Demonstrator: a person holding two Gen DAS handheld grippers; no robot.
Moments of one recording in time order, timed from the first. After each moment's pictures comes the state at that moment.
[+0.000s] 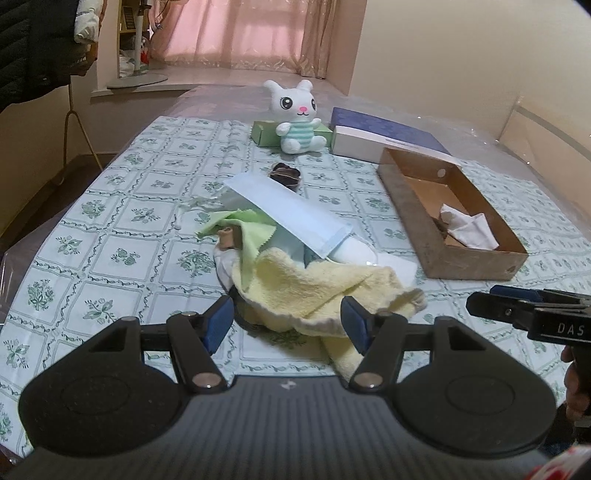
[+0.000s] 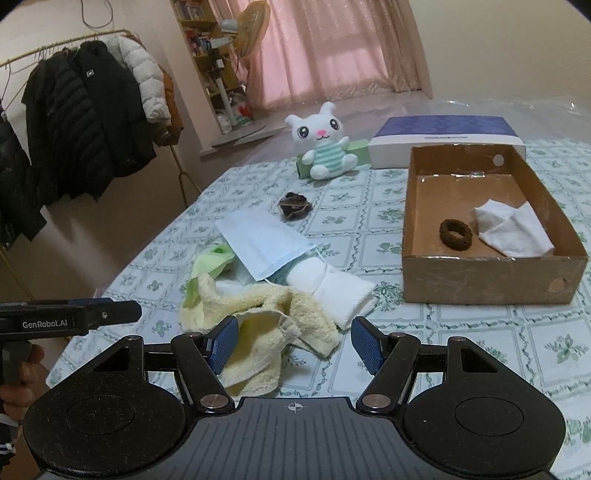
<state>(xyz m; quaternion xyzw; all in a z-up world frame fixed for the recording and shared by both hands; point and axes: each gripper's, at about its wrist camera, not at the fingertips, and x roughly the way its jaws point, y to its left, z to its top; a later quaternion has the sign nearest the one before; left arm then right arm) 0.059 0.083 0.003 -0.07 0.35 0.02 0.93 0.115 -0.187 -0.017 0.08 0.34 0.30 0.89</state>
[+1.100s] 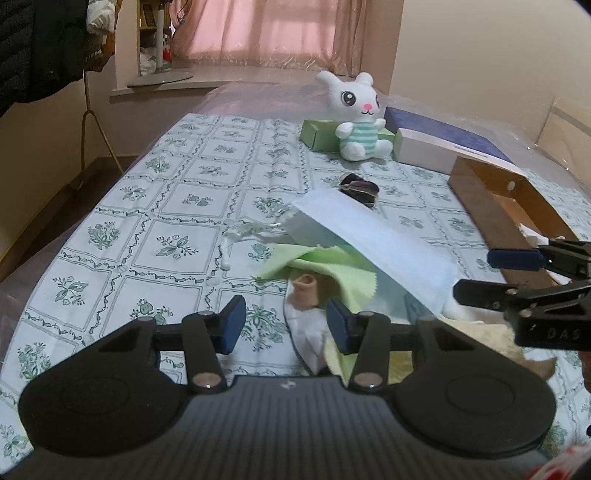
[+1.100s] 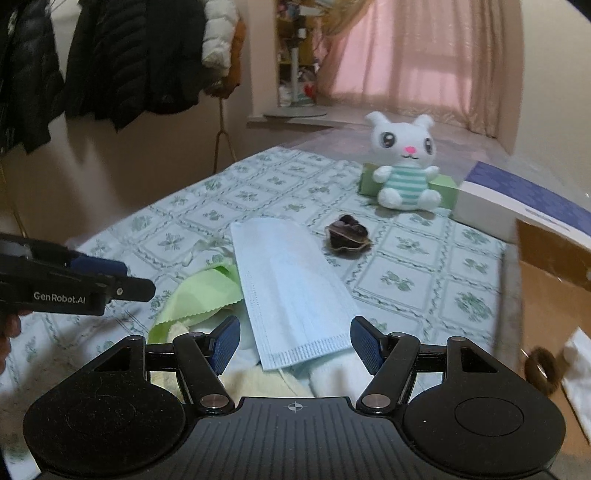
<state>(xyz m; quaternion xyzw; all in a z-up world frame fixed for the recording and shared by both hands) 0.163 0.158 -0.047 -0.06 0.35 0.06 0.93 0.226 -0.055 -0.053 -0.08 0.30 0.37 0.87</state>
